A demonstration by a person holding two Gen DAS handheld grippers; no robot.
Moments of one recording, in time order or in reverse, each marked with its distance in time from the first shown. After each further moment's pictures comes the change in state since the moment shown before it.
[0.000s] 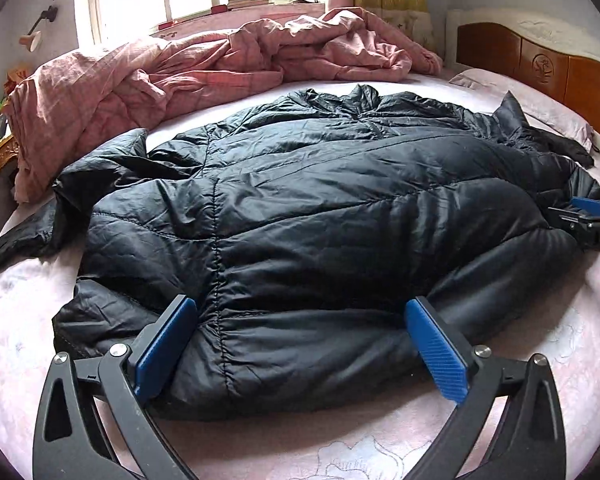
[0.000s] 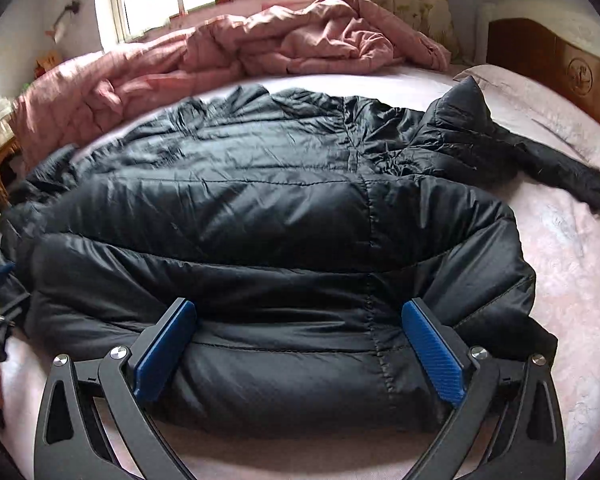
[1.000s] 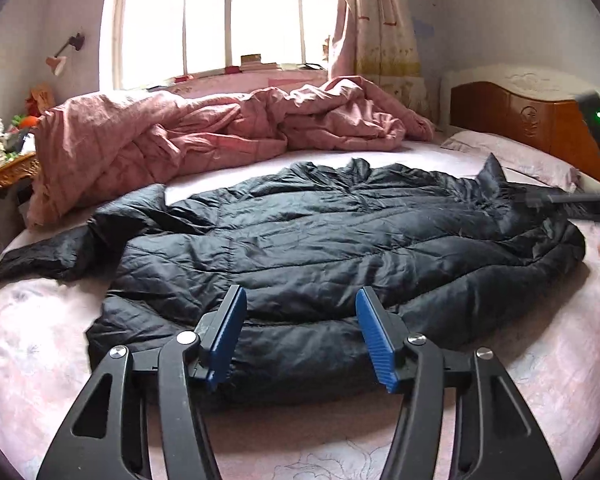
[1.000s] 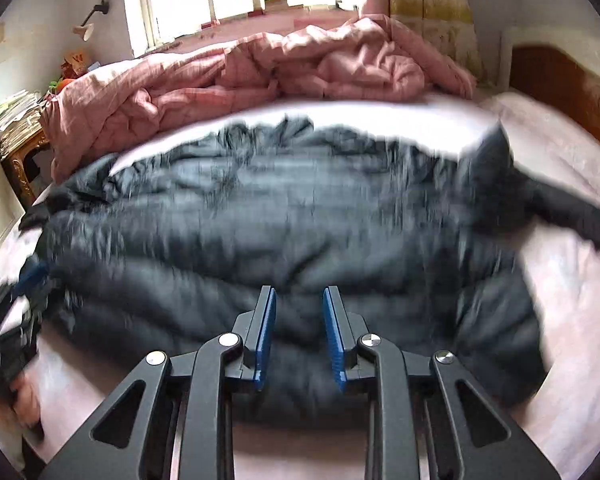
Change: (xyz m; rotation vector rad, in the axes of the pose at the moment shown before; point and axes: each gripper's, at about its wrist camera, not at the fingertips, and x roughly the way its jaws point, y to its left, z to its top) left arm -0.051 0.004 -0.009 -0.044 -0.261 0.002; right arm -0.047 0.029 0.044 -0.067 -0.116 -0.013
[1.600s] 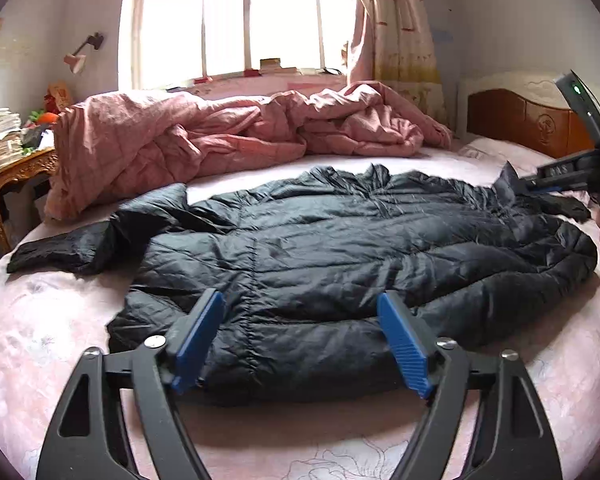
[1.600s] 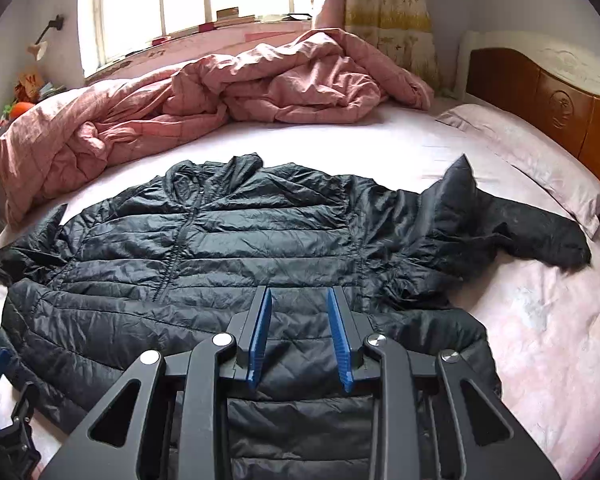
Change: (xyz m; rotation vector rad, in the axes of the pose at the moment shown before) left arm -0.006 0.009 0.000 -0.036 -0.025 0.051; right arm 0.012 -0.011 0.038 0.129 0.051 -0.057
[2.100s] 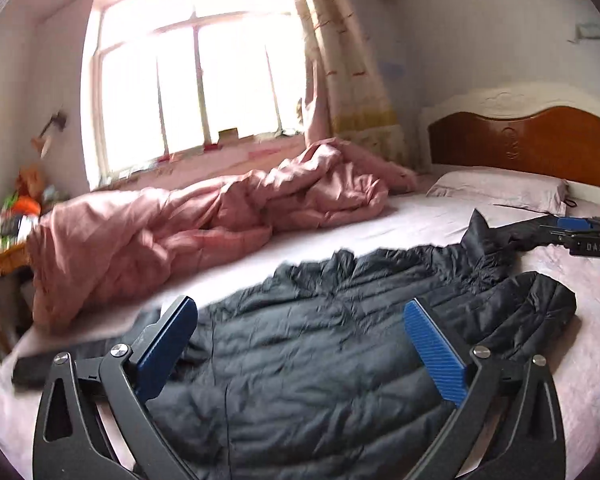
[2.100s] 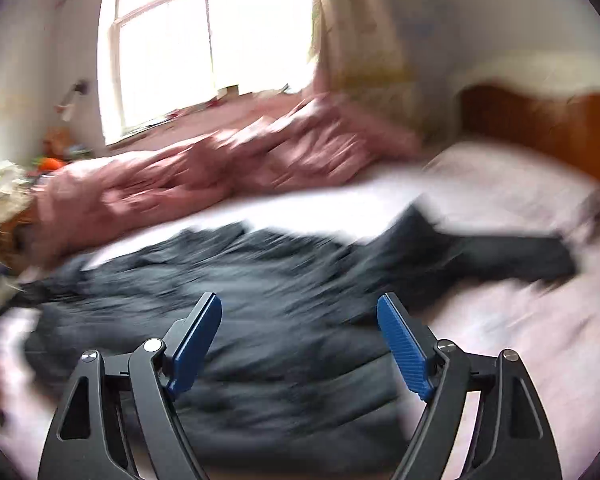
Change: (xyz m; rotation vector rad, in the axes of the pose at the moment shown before) left arm -0.014 -0.044 0.095 0.183 -0.211 -0.073; right arm -0.059 -0.106 -0.032 0.034 -0.311 0.033
